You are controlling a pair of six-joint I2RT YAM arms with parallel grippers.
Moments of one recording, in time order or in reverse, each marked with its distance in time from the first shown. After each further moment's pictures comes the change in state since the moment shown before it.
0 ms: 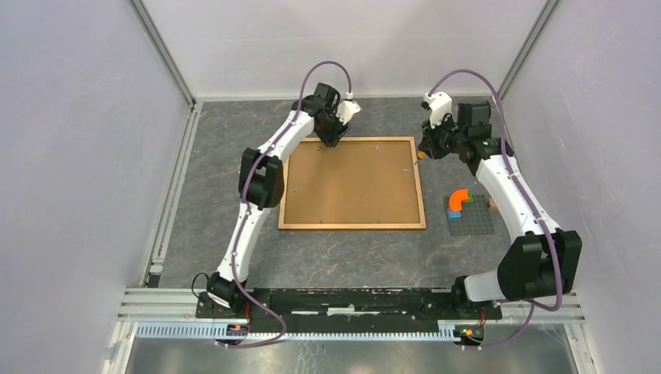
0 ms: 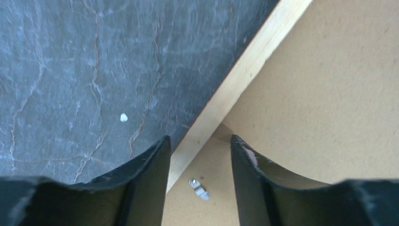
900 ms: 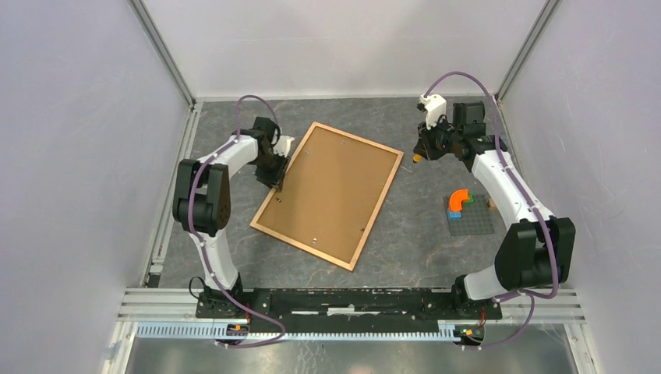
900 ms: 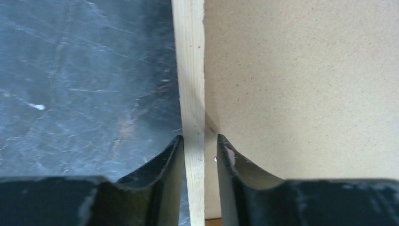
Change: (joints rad) left arm 0.254 -0.653 -1.042 0.037 -0.017 -0.310; right arm 0.000 0.065 0.004 0.007 -0.047 0.004
